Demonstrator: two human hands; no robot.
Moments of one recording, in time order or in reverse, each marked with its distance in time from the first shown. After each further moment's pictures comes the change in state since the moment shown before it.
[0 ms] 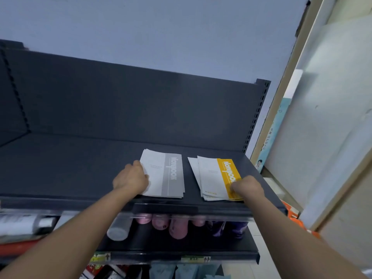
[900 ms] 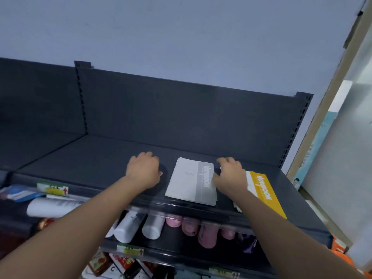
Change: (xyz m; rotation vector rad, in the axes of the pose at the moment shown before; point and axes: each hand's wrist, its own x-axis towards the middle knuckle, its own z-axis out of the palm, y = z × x) left_hand -0.019 -0.051 -0.069 0.360 0.172 0.195; right_hand -0.074 -0.106 0.041 -0.285 0.141 -0.786
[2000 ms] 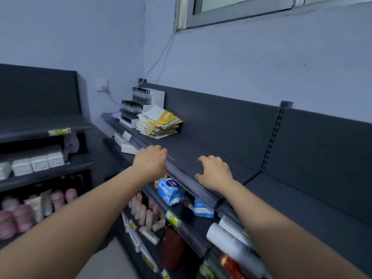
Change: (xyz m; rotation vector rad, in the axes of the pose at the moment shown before) left_hand -0.132 -0.499 -0.049 0.234 0.046 -0.544; right_hand -0.019 -0.582 0.093 0.102 -0.243 -0.868
